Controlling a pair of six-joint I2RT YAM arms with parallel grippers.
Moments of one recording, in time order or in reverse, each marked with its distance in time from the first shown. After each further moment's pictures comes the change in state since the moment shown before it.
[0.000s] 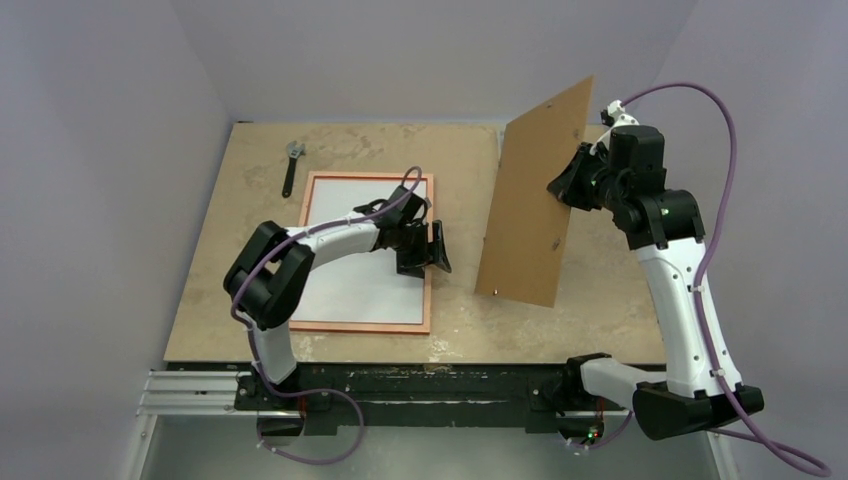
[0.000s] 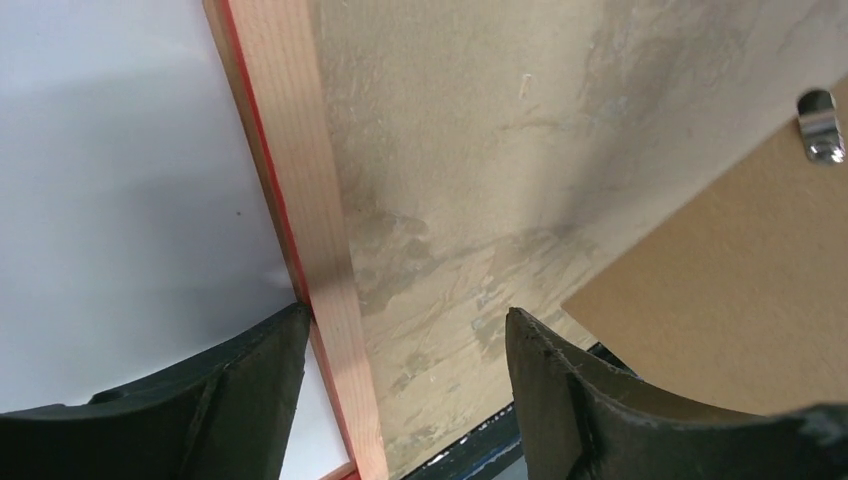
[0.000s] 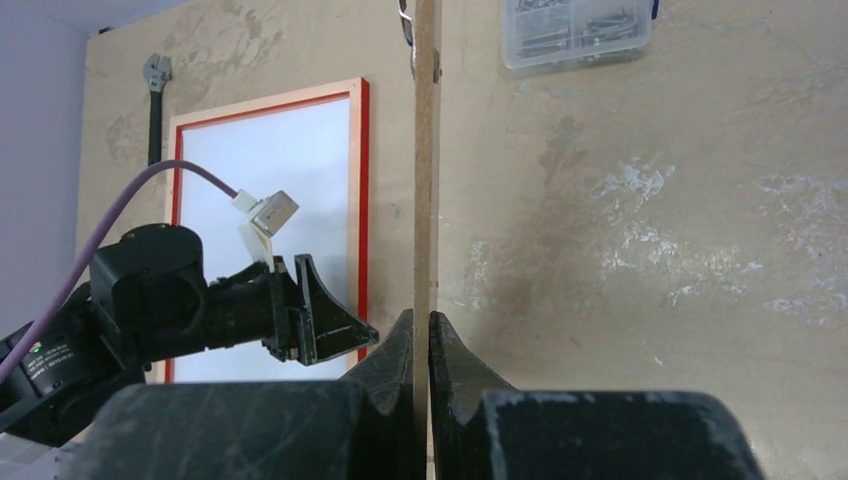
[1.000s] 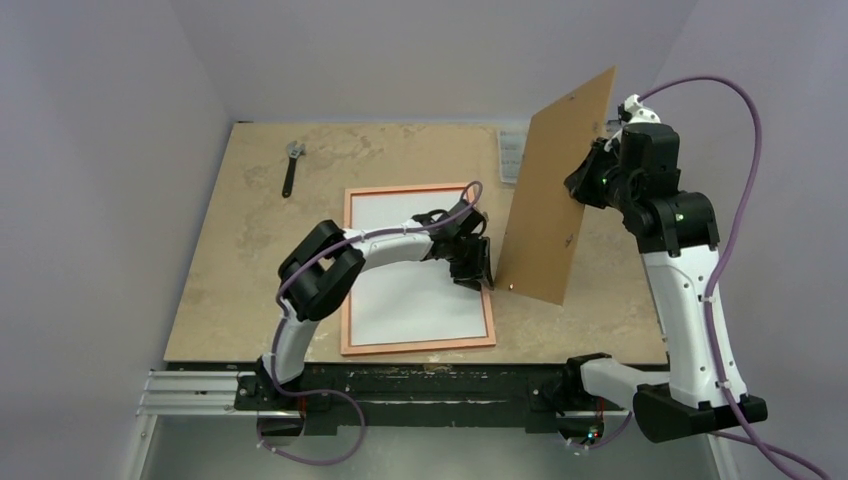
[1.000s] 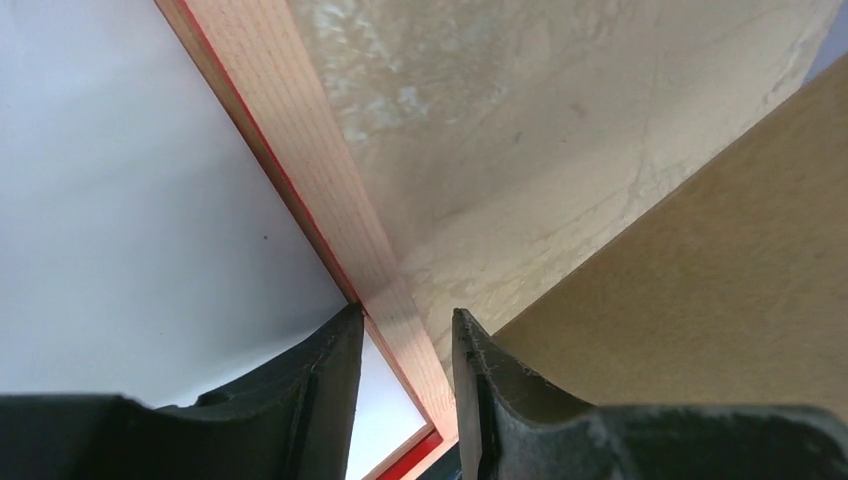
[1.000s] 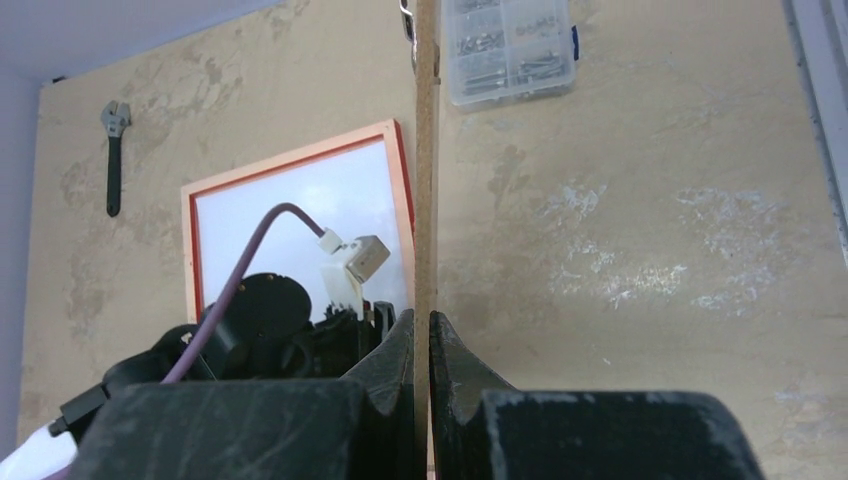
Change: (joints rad) left arm -0.220 0.256 0.295 -0.008 -0.016 -0.087; right arm 0.000 -0.008 0.070 -0.061 0.114 -0.025
